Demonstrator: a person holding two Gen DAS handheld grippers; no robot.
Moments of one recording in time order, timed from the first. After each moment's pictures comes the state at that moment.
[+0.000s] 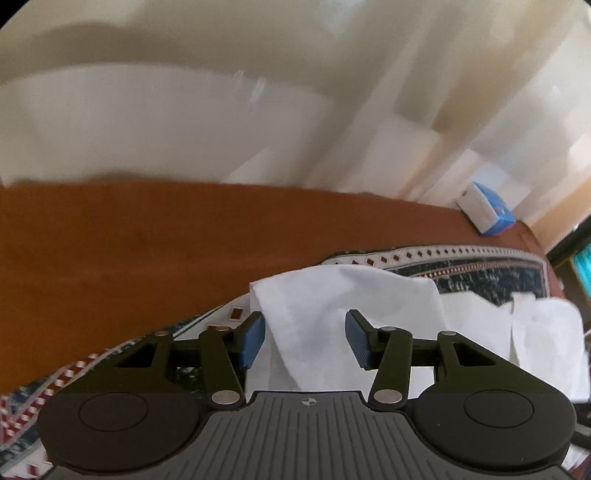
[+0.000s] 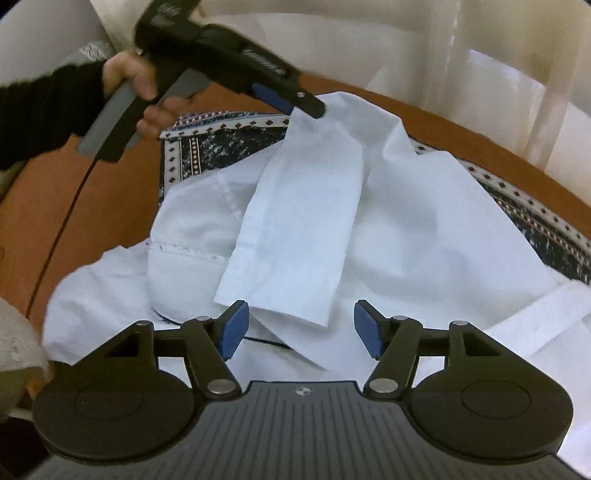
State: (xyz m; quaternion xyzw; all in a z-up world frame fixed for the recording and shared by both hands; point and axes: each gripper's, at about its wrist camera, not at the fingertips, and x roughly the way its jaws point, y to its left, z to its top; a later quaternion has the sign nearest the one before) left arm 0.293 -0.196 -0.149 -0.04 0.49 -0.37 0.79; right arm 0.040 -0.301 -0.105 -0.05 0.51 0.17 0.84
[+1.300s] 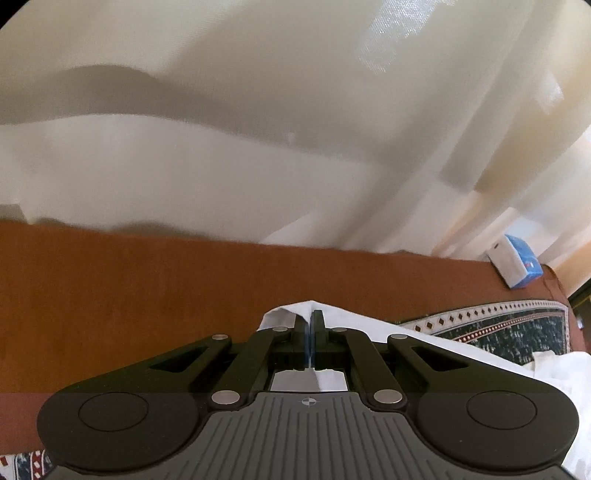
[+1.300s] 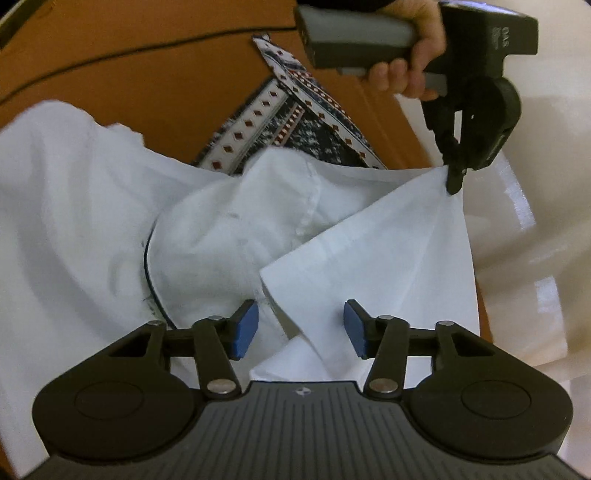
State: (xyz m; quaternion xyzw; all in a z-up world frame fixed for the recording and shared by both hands) left arm 0.343 -0.202 -0.134 -0.04 0.46 -0.32 0.83; right arm 0.047 -0.225 -0.146 -0.43 0.38 0.28 0.77
